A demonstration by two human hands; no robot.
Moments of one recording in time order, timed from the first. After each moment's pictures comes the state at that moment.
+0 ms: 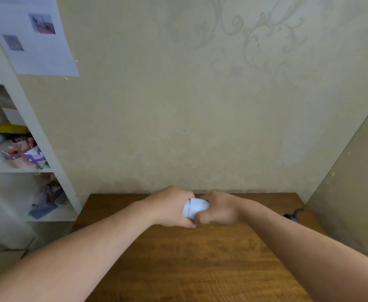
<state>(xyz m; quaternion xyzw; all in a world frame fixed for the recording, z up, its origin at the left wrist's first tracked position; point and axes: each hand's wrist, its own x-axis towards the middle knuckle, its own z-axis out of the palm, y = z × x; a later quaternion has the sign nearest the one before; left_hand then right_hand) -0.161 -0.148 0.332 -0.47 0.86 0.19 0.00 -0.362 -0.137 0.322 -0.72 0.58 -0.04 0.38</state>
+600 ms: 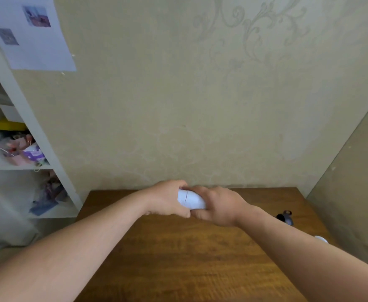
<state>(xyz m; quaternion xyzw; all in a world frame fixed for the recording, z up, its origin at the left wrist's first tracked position) -0.145 -0.161 0.326 -0.52 0.78 0.34 -0.07 -0.356 -0.129 0.308 -0.82 0.55 -0.05 0.13</state>
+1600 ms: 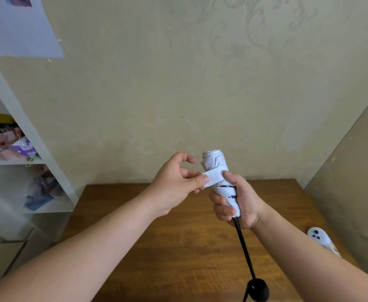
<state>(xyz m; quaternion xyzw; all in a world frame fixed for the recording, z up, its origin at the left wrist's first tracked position) -0.179 -0.144 0.336 -0.41 0.58 0.58 -0.40 -0.383 -0.125 0.294 -0.35 0.33 -0.38 0.79</state>
